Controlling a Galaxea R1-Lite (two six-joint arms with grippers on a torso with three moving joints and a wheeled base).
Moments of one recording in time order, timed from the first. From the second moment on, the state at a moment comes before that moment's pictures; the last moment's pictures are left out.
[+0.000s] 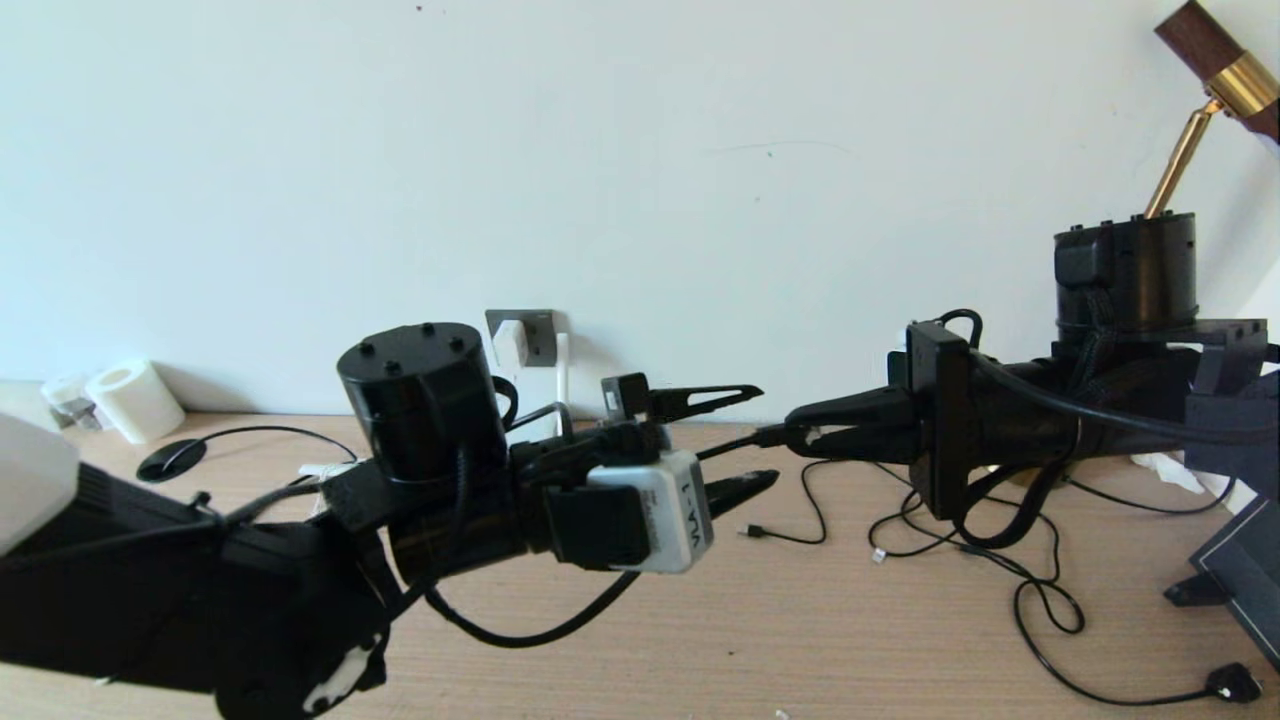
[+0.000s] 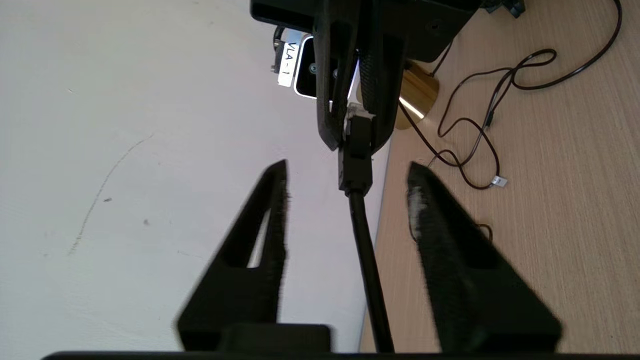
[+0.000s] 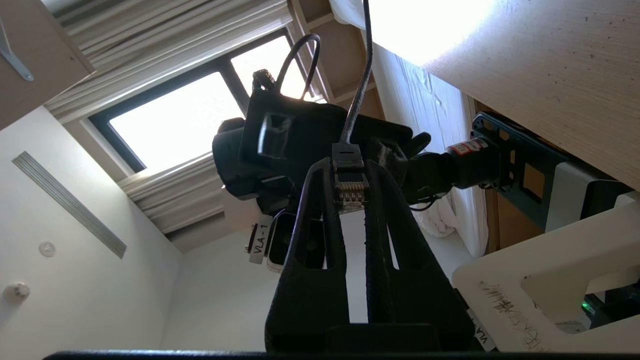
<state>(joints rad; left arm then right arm) -0.73 1.80 -0.82 -1.04 -0.48 1.09 0.37 1.66 -1.05 -0.24 1.03 1.43</state>
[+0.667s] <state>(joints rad) -0.73 1.82 -0.82 -1.04 -0.48 1.09 0.38 1.65 -1.04 -0.24 1.03 1.43</state>
